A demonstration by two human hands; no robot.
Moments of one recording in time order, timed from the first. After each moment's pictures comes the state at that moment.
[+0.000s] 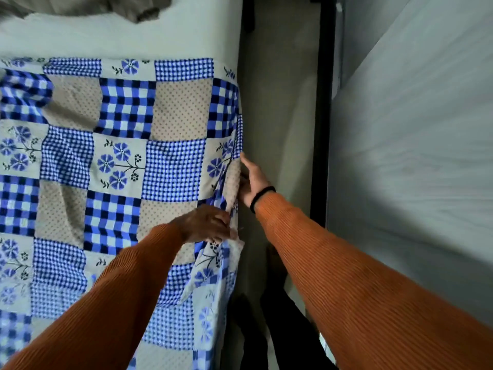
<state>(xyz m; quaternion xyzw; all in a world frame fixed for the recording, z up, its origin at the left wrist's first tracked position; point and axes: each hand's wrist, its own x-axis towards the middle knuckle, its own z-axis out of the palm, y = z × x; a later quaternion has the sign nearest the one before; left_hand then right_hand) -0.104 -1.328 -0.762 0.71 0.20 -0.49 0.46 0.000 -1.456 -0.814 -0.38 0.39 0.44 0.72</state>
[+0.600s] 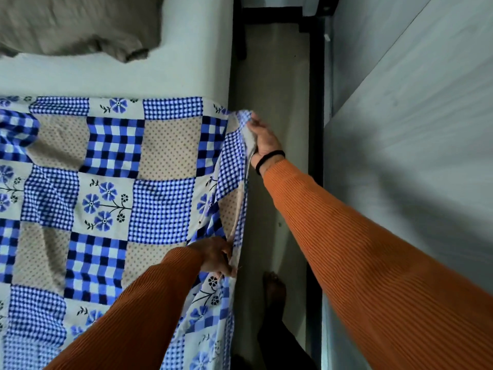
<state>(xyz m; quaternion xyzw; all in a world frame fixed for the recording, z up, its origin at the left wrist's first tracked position) -0.053 -1.351 -0.795 0.74 0.10 -0.61 0.28 0.180 -1.444 -0.857 -0.37 0.32 0.27 0.83</state>
